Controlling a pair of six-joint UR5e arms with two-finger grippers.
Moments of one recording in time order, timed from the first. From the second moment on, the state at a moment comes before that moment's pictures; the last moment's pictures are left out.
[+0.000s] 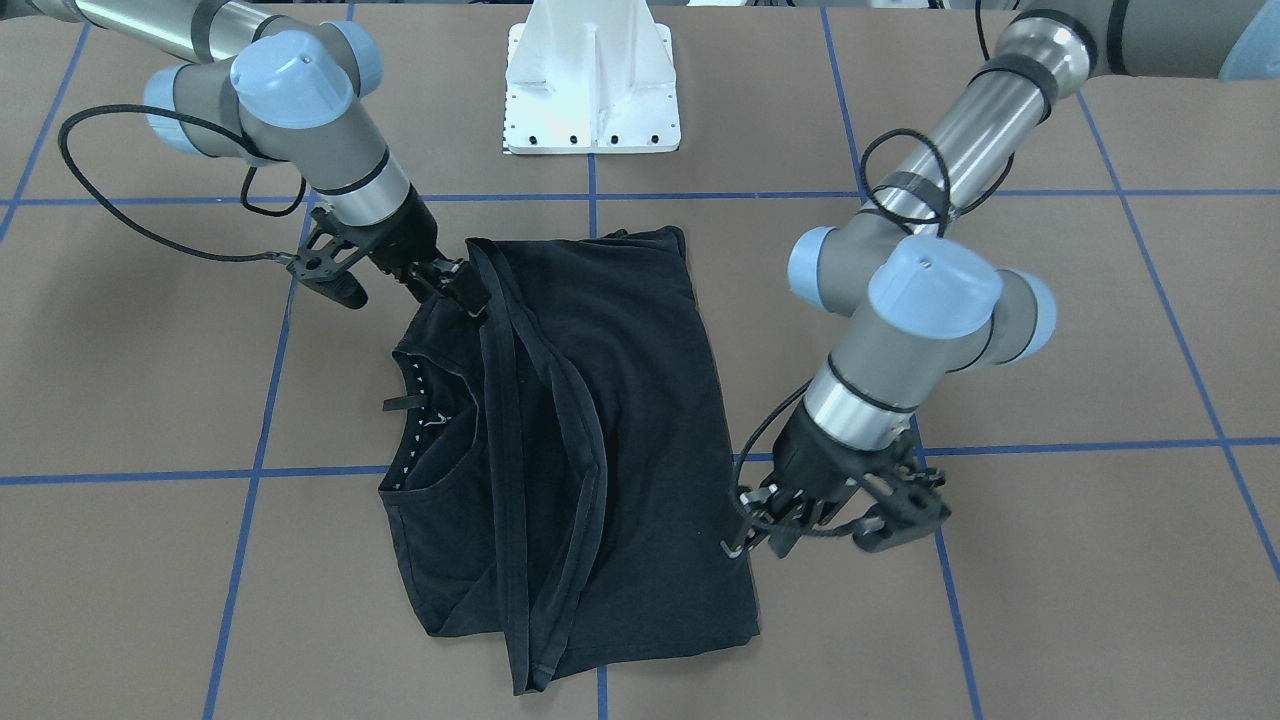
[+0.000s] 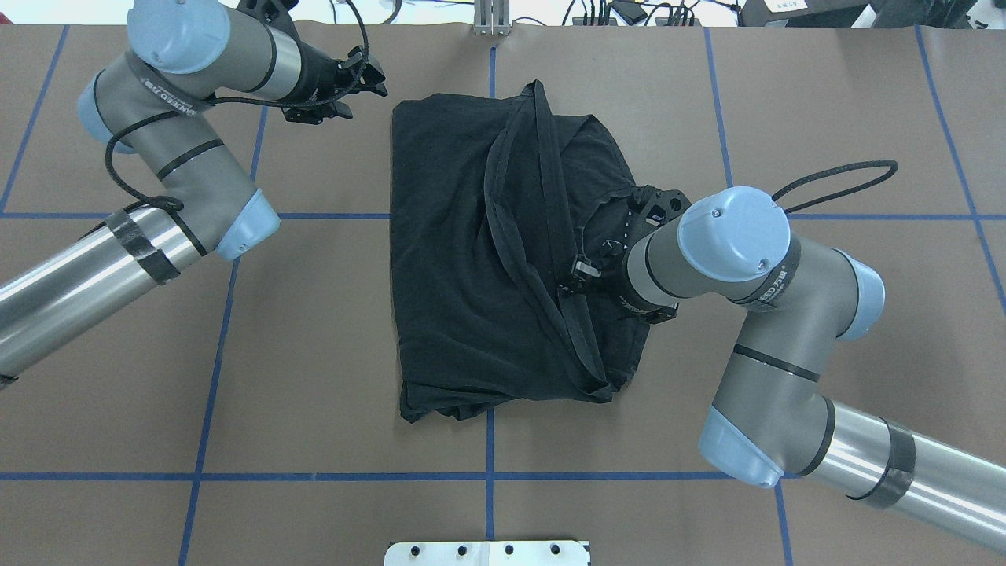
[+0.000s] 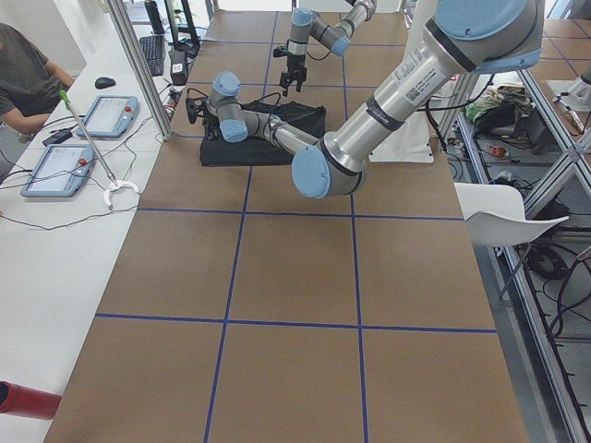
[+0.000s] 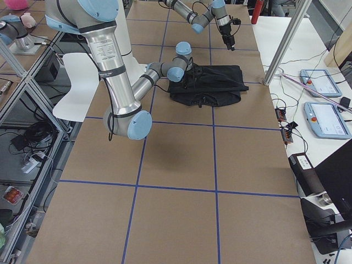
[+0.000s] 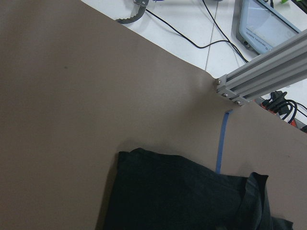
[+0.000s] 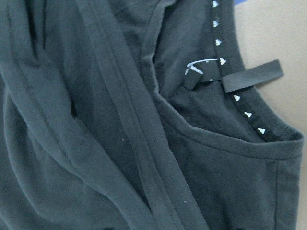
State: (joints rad) left arm -0.88 -2.26 -1.30 -2.36 -1.94 -1.52; right arm 0.53 -1.15 1.82 -1.26 1.88 1.51
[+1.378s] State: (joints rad) left arm -0.88 -2.20 -1.35 -2.35 -1.94 -1.53; right arm 0.41 -1.25 1.88 -1.26 1.76 1.13
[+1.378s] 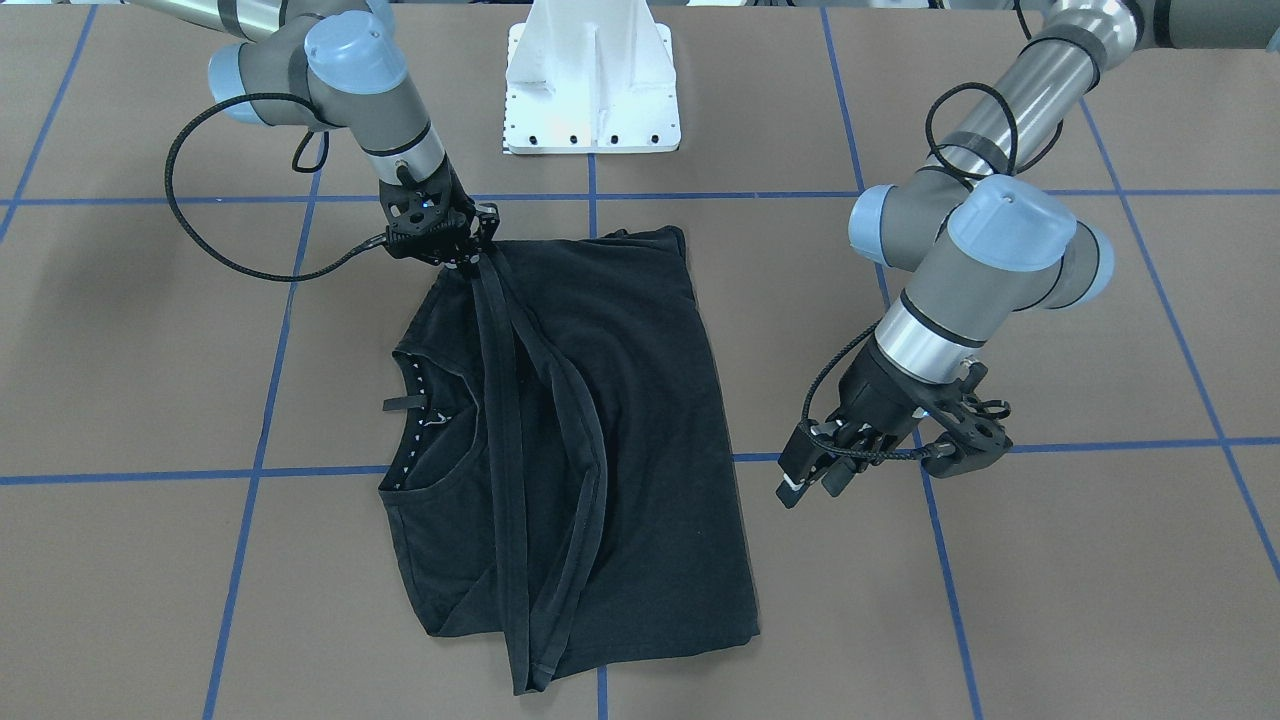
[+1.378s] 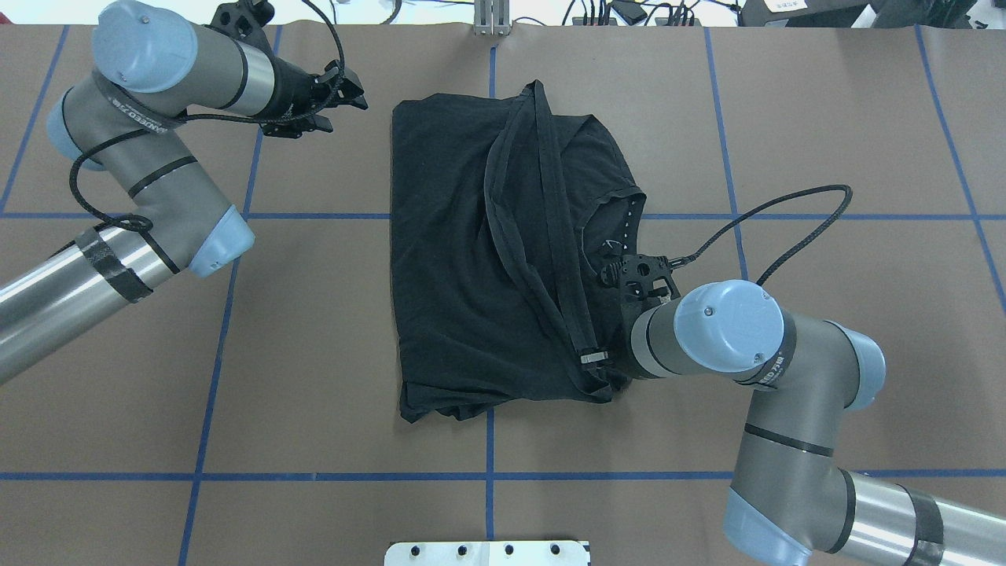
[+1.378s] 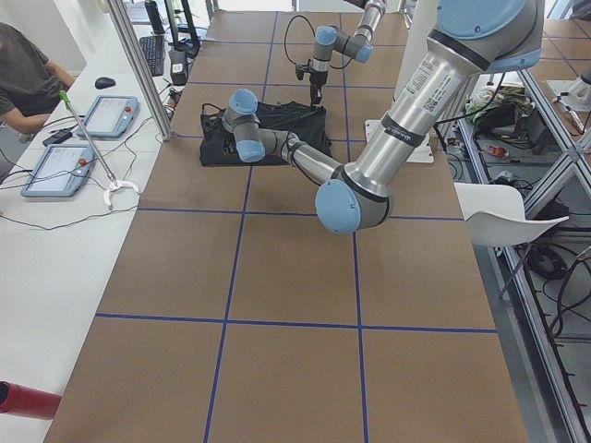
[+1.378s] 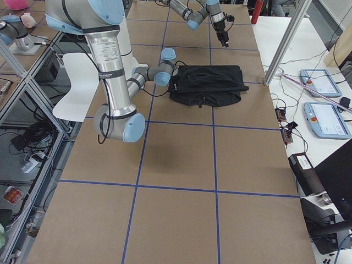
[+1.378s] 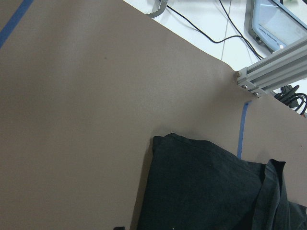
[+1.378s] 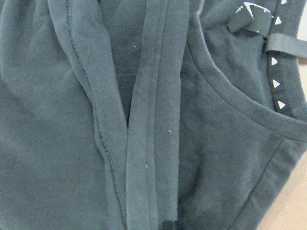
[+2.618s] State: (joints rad) left arm -0.87 -2.19 -1.35 -2.35 -1.94 -1.53; right arm 0.36 -1.25 1.91 -1.31 1.73 1.13
